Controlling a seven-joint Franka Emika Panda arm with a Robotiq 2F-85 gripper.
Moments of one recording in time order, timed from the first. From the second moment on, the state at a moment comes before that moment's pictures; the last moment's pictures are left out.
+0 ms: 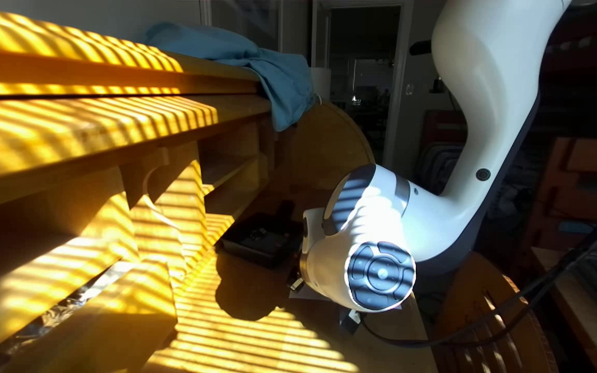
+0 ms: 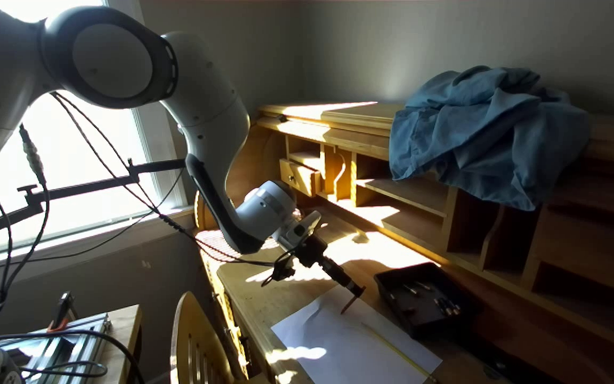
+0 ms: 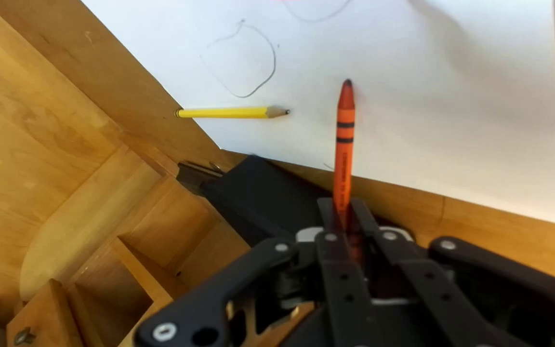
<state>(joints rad) 0.22 0.72 0.18 -1.94 -1.63 2.08 1.82</state>
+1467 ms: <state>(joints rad) 0.20 0.72 0.18 -1.89 -1.61 2.04 1.79</state>
